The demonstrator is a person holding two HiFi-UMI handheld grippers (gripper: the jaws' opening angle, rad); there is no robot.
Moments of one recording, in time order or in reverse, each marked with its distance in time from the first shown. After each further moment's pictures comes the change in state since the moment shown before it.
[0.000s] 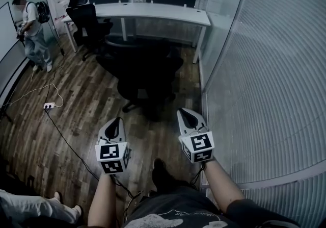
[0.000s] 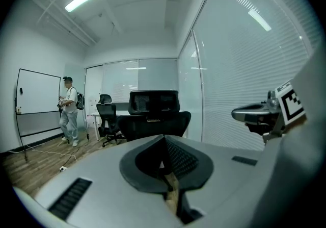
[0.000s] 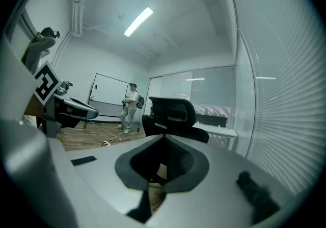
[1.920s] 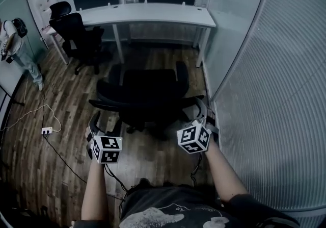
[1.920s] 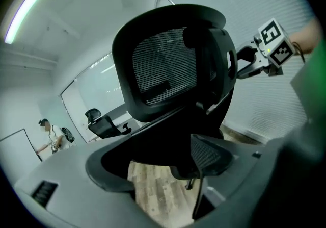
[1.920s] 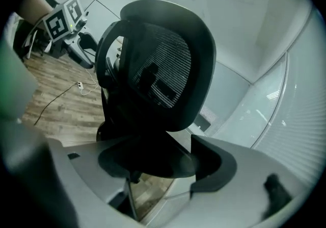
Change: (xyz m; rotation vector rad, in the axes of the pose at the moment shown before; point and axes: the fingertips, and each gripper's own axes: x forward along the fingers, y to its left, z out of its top) left arm 0.315 0.171 0.028 0.474 0.173 -0.003; right arm 0.304 -0.118 -0.020 -0.491 0.330 -0.200
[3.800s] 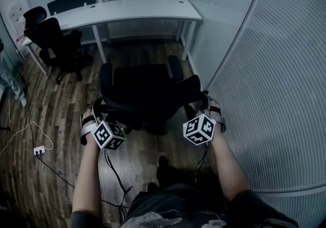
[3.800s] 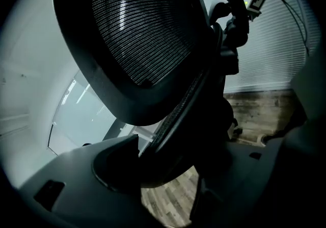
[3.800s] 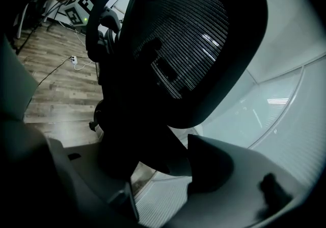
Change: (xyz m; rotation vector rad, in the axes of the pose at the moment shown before) left arm 0.150 0.064 0.009 0.499 0.008 -0.082; right arm 0.082 -0.007 -0.002 -0.119 0.249 -0.056
